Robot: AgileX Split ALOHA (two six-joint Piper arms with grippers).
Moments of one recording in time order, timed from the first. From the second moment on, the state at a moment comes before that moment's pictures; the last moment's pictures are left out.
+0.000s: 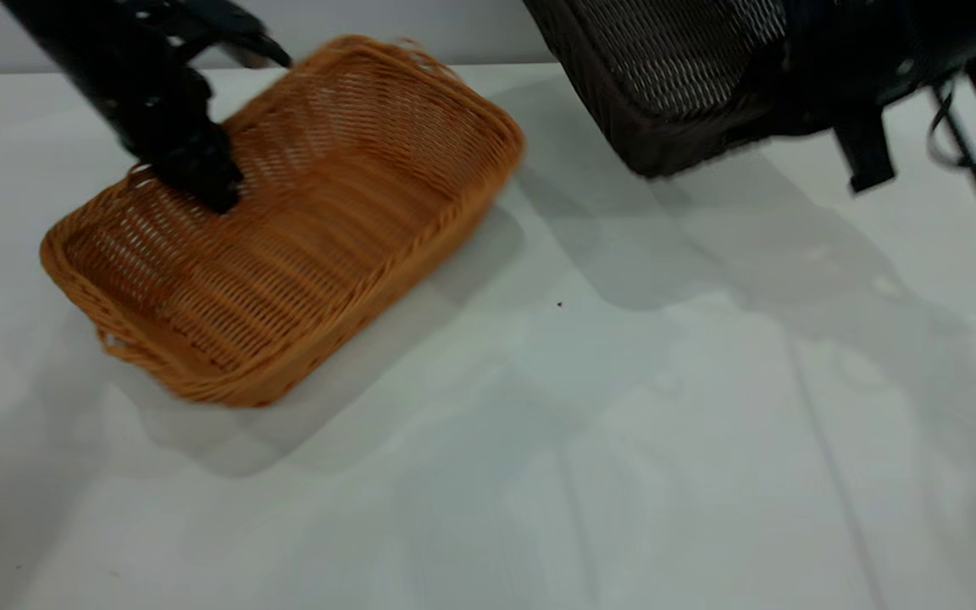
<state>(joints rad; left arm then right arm) -0.18 2.37 -1.50 -0.19 0.34 0.92 0.08 2.13 -1.12 1.48 0.50 -0.32</state>
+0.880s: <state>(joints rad) -0.42 2.37 -1.50 -0.26 0.27 1.49 -0.05 2.13 -1.28 1.11 0.82 -0.26</state>
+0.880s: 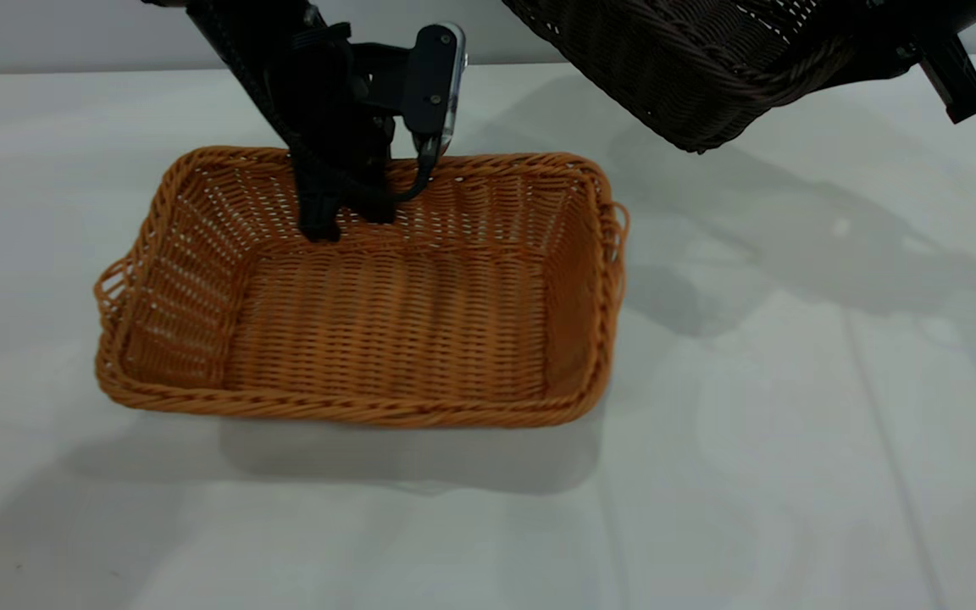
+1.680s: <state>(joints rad) -0.42 2.04 -1.50 -0.37 0.67 1.47 -0.06 2.13 -1.47 1.05 0.96 -0.27</state>
